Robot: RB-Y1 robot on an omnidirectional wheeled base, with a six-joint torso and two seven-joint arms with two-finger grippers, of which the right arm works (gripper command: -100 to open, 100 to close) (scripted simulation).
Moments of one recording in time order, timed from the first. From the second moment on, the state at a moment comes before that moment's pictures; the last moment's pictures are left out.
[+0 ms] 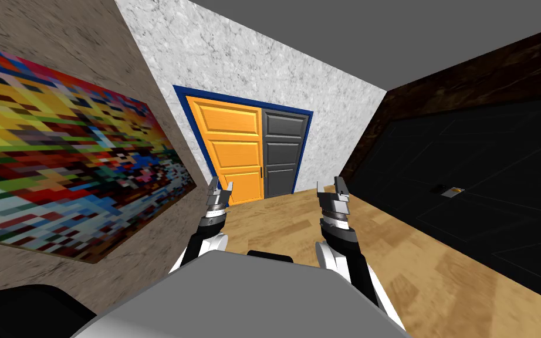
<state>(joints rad) 0.50 0.04 0.07 -2.37 0.11 -0.48 -0.03</state>
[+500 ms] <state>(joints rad) 0.48 0.01 0.08 -2.27 0.07 -0.50 -0.11</state>
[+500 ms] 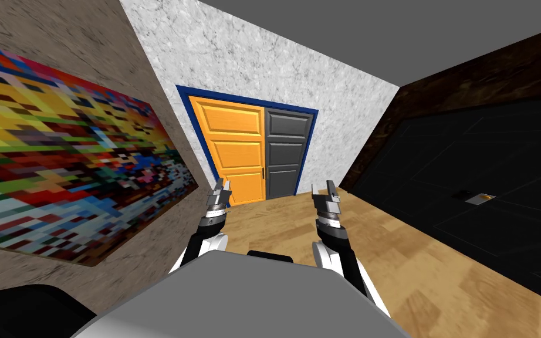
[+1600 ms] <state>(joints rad) 0.40 -0.07 0.12 -2.01 -0.04 -0.56 -0.35</state>
